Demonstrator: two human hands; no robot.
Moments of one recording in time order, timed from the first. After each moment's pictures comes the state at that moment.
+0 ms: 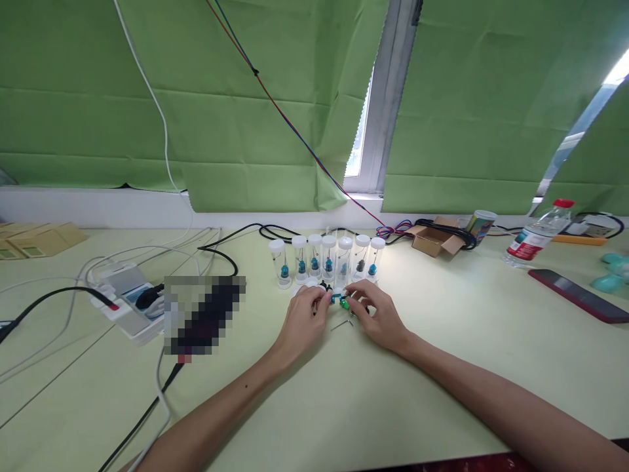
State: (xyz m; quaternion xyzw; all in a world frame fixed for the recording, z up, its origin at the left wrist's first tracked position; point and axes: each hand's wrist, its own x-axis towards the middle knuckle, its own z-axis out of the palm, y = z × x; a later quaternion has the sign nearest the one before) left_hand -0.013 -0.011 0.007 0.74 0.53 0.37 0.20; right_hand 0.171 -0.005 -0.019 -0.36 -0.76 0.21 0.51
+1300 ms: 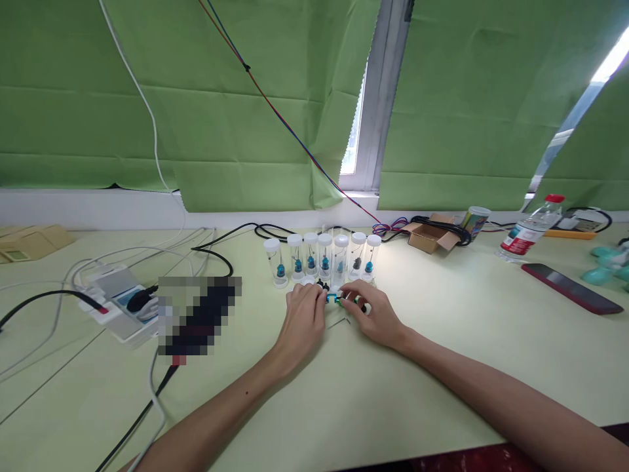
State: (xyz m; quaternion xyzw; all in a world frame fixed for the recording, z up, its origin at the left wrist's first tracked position) left_hand -0.011 -0.010 -0.007 0.78 0.51 0.35 0.09; right_hand 0.173 -0.002 -0.019 -0.34 -0.78 0.18 0.48
